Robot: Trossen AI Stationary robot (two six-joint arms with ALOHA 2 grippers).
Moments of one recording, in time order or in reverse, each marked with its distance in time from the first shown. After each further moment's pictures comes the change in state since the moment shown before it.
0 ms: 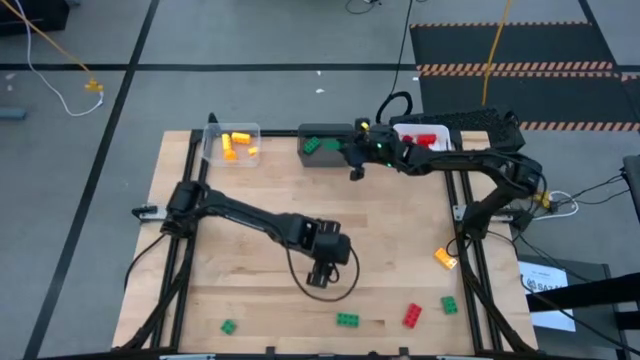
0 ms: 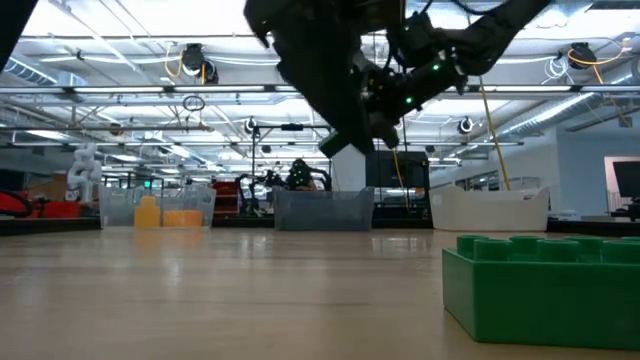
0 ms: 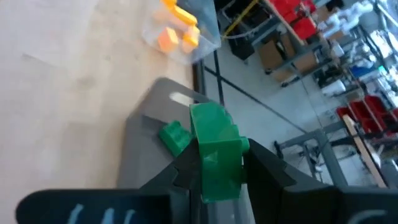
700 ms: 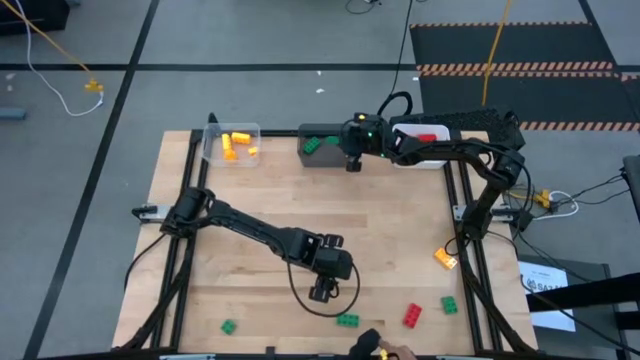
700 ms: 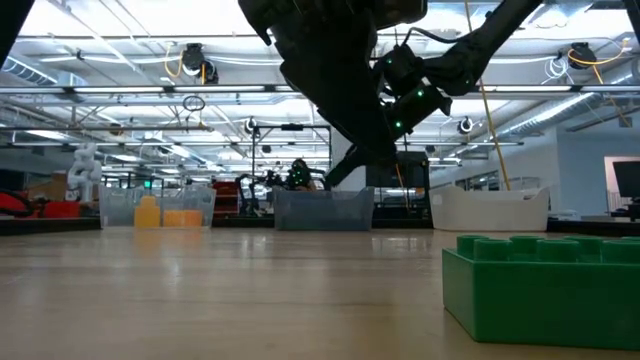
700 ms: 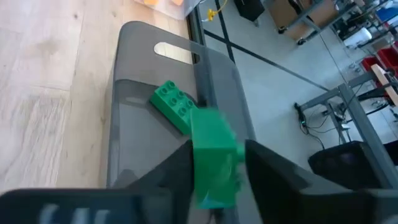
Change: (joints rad) left arm -0.070 0.054 0.000 0.098 0.000 -0.054; right arm -0.097 0.149 0.086 -0.049 -0.026 0.104
